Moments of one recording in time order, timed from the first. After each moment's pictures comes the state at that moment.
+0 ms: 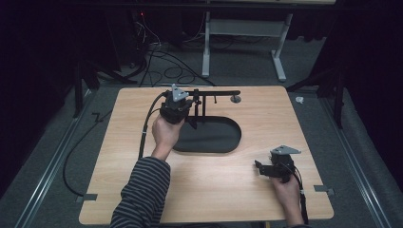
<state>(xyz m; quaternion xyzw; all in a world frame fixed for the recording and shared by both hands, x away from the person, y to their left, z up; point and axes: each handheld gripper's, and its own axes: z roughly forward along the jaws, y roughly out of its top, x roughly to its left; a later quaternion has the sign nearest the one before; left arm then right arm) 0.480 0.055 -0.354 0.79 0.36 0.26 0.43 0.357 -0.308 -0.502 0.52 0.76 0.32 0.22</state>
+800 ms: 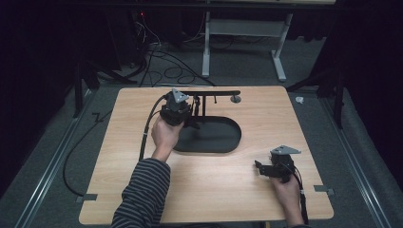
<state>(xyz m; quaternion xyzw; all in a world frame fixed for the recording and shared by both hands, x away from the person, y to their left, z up) 0.485 0.056 -0.370 0.79 0.38 0.25 0.40 0.357 -0.308 -0.502 0.52 0.76 0.32 0.22</state>
